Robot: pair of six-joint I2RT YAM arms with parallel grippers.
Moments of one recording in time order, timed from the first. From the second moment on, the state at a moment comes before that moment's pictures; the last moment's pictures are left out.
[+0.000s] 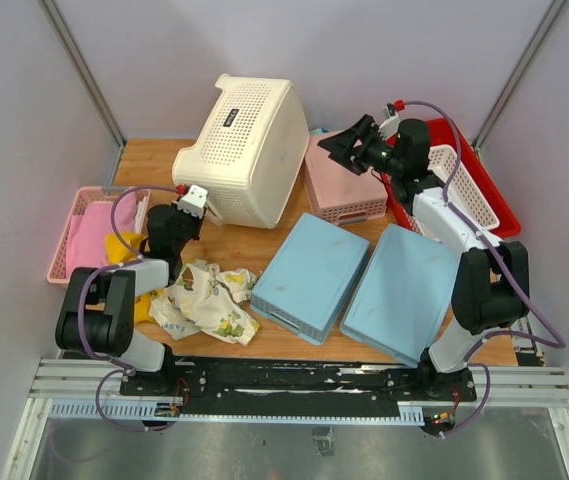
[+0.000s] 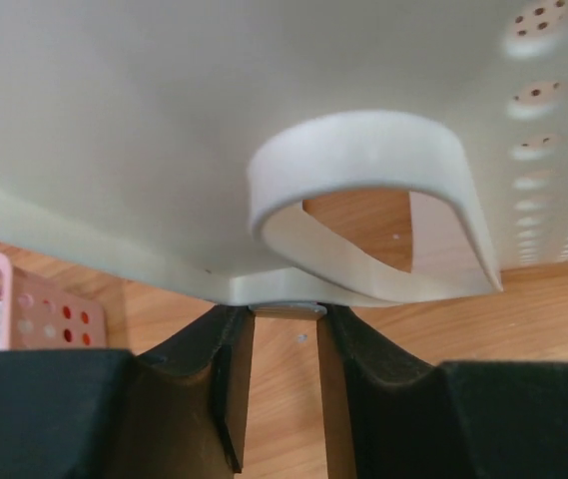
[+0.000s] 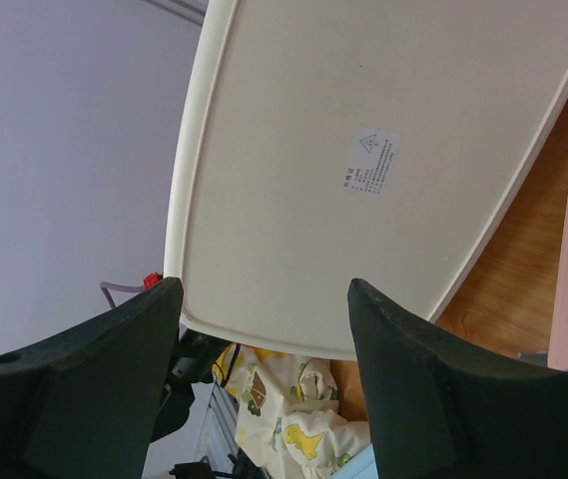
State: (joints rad) left arm -0.07 1.48 0.52 0.71 0.11 0.38; right arm 0.24 1.67 1.32 0.23 -0.60 0.98
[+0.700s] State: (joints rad) left arm 0.06 1.48 0.57 0.62 0.35 -0.52; right arm 0.29 1.68 1.32 0.19 -0.58 0.93
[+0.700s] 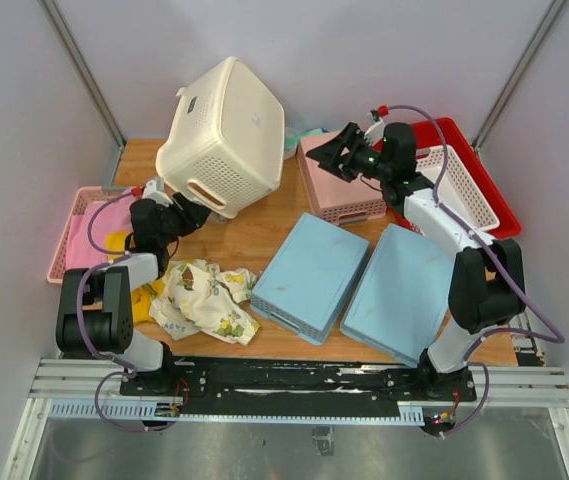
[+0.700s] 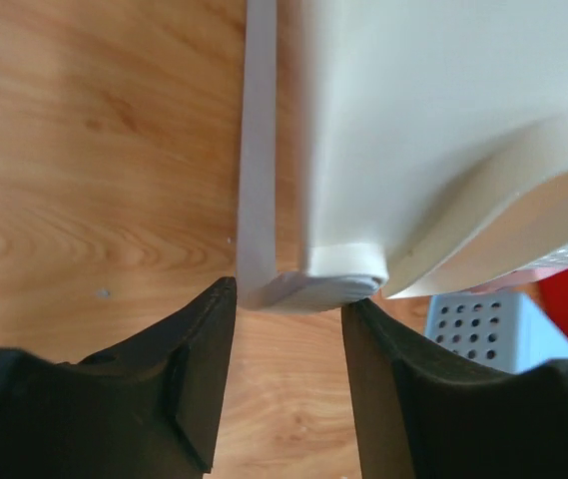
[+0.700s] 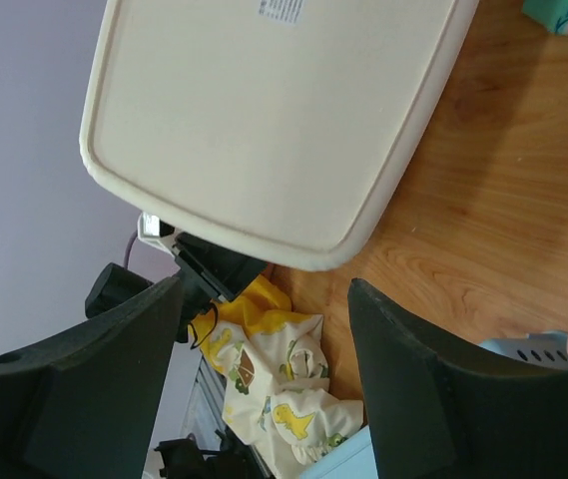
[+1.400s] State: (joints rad) left arm 0.08 1.23 0.61 0.13 0.26 -0.87; right arm 0.45 1.92 1.68 -0.14 -0.52 0.71
